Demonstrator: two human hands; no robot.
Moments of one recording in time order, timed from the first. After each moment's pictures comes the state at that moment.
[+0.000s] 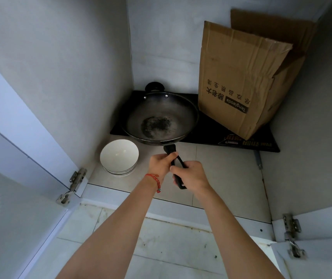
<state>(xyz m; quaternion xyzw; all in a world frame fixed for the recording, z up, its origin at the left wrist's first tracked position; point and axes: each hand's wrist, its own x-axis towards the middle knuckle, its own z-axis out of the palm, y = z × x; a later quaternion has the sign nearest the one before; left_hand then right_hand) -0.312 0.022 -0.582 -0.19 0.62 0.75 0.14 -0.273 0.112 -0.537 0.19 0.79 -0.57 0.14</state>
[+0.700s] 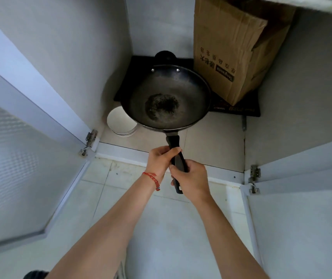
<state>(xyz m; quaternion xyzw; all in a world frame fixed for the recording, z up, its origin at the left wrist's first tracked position) -0.176 0.039 -0.482 -0.21 0.60 0.75 0.18 -0.129 0.126 -0.443 0.19 0.80 -0.56 0.13</state>
